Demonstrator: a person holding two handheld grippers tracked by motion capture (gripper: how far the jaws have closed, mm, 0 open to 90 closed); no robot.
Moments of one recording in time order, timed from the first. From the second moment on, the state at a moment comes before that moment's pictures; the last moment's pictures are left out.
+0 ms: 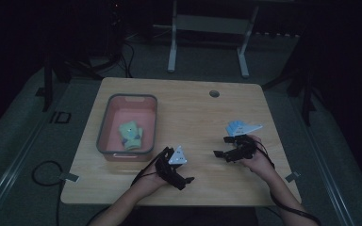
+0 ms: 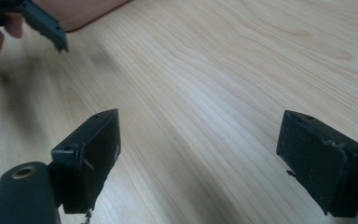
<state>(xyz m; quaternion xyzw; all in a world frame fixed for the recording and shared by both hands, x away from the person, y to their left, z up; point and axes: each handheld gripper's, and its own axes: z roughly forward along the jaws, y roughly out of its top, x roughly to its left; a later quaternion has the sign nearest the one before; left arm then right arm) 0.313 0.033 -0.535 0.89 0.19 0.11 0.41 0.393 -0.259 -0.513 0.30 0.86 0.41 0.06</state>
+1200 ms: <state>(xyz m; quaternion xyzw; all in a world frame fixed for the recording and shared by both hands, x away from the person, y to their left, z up) 0.306 0.049 -0.552 0.87 0.22 0.11 0.43 0.444 -0.331 -0.513 0.42 0.81 0.36 0.17</state>
